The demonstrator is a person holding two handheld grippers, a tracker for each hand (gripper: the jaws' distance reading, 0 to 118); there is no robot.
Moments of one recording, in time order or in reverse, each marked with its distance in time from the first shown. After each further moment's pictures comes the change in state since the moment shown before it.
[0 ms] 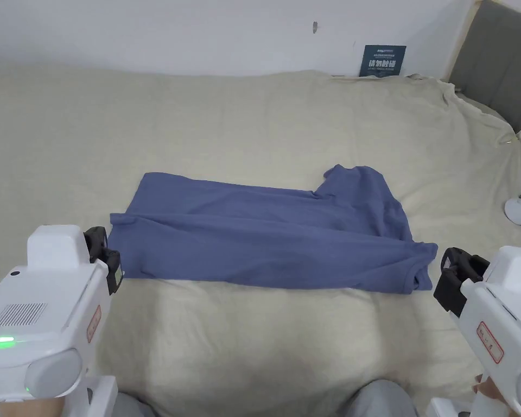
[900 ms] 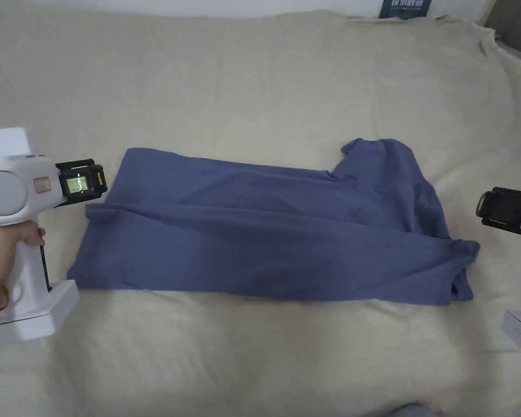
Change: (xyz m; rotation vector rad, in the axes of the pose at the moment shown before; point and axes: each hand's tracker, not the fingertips) left arm -0.043 0.067 -0.212 -0.343 0.086 0.114; right arm 0.056 0.078 -0.198 -0.342 -0.202 -0.020
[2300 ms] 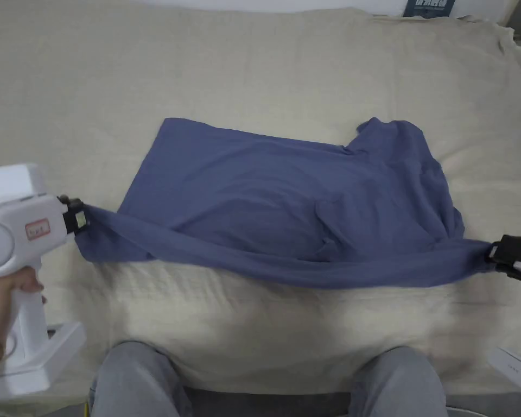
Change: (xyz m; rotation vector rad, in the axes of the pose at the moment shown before) left arm -0.041 -0.087 0.112 -0.041 -0.055 0.043; right arm 0.032 -0.086 0.048 -0.200 0.191 -0.153
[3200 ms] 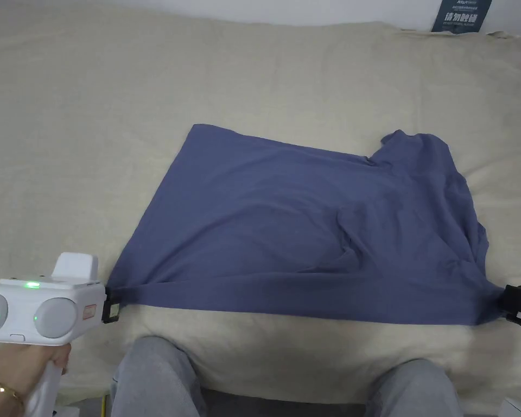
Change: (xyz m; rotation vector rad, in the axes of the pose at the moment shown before) left arm -0.018 -0.113 -0.015 -0.320 0.101 -0.206; right arm 0.010 -0.048 -0.028 -0.051 -0.085 0.103
